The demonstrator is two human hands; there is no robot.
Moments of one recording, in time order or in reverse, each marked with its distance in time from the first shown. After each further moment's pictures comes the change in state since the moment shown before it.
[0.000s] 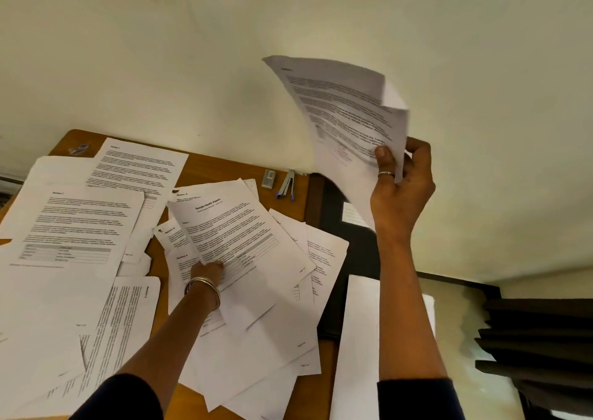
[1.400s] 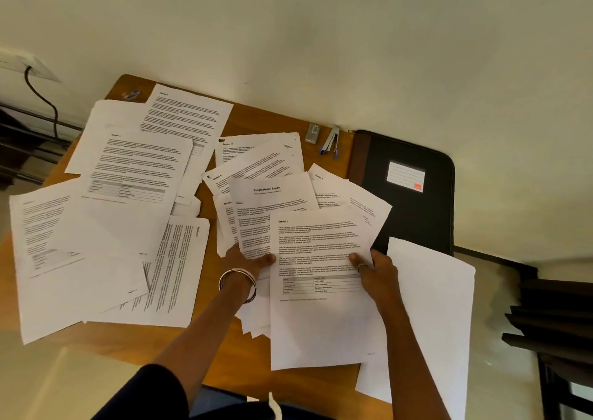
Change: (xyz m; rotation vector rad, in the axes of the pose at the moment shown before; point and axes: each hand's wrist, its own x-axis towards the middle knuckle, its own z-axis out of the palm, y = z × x) left_hand -0.043 -0.068 -0.045 0.341 -0.080 0.164; right_hand -0.186 0.122 -0.037 -0.459 -0.726 0.742
